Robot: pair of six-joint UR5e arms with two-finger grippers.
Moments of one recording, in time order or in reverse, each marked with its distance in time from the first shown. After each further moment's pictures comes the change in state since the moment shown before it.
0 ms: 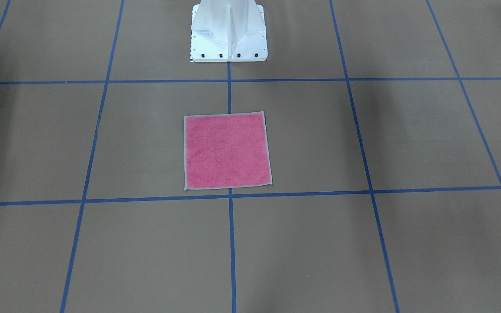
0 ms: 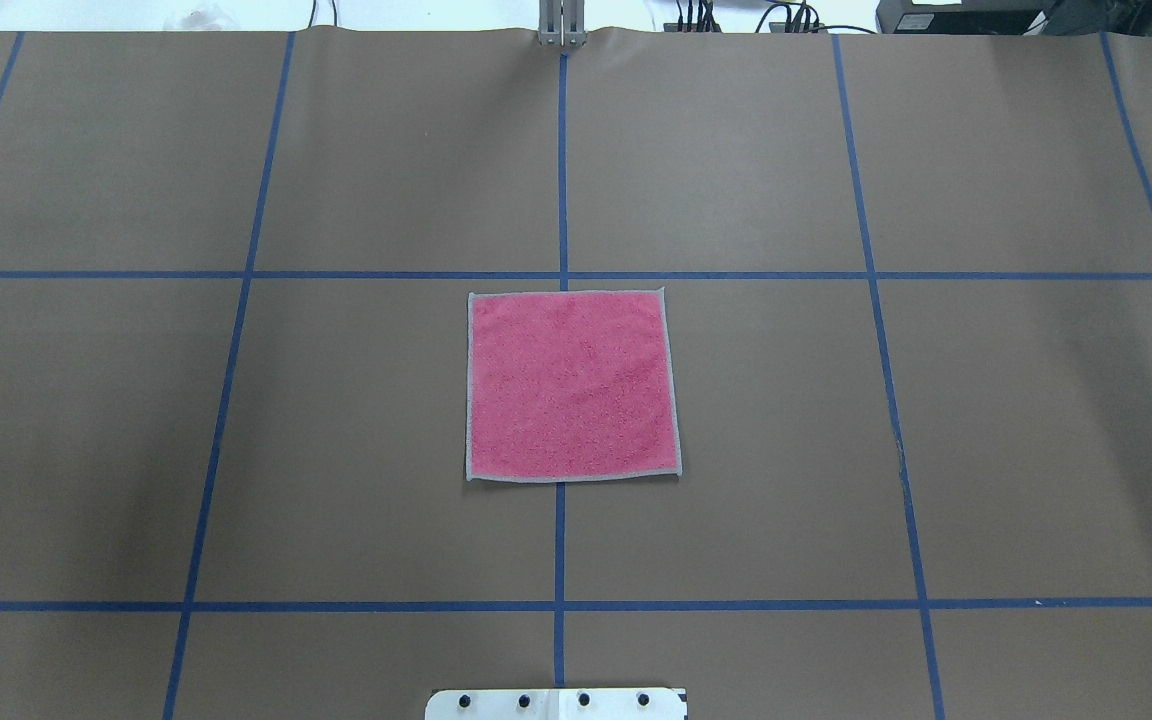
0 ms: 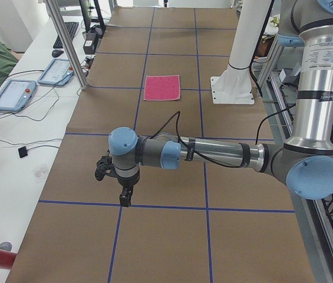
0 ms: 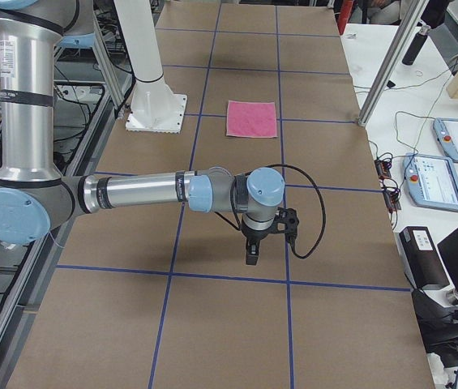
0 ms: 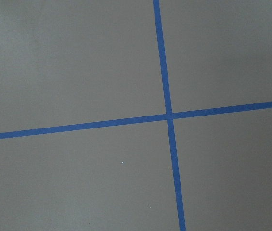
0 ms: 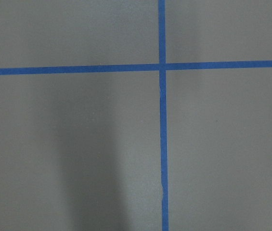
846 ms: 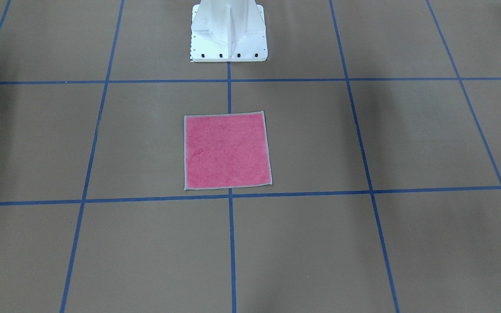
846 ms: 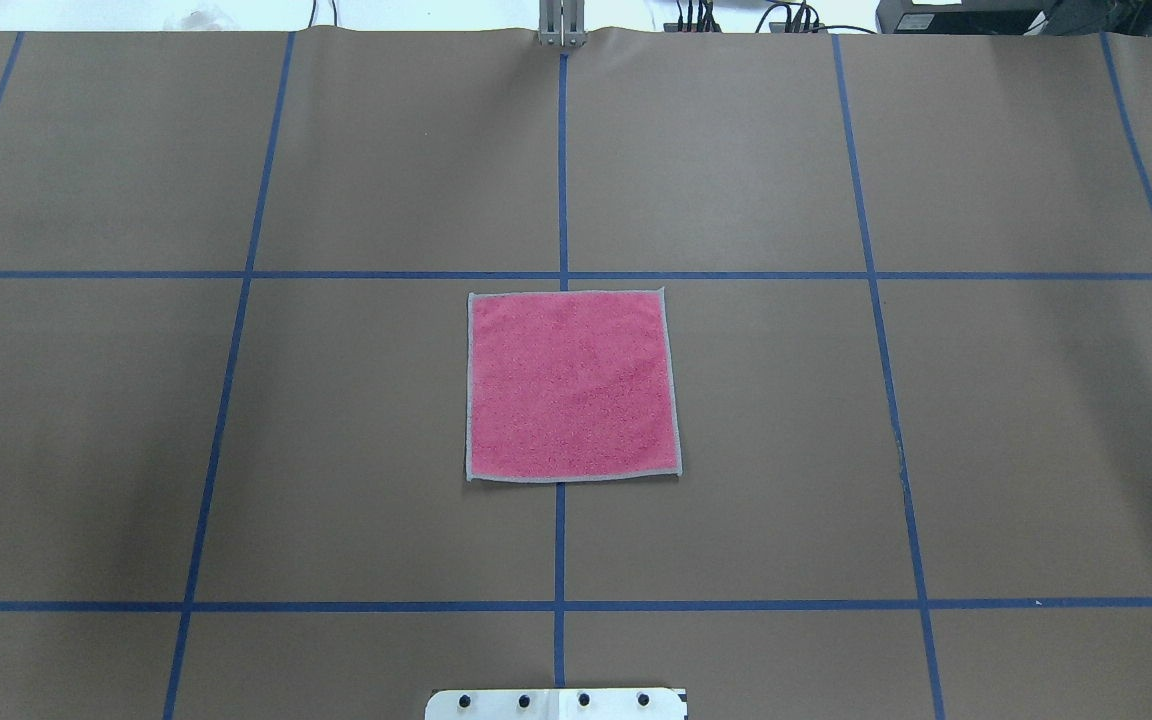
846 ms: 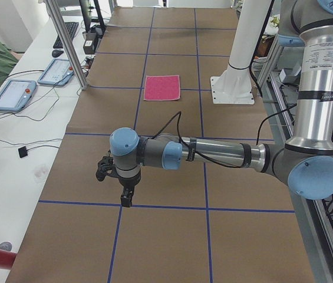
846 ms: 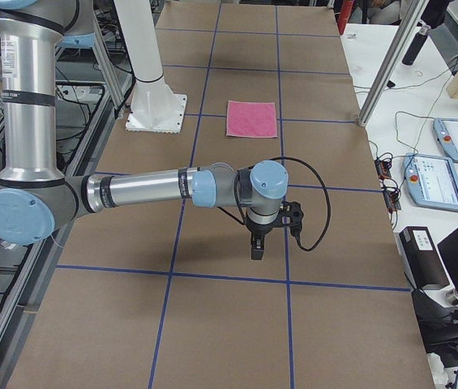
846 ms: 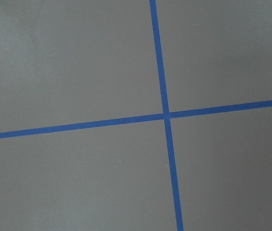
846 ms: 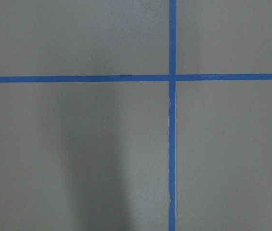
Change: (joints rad) left arm -0.001 0.003 -0.003 0.000 -0.001 -0.001; right arm 0.000 0.029 0.010 0.001 -0.002 0.003
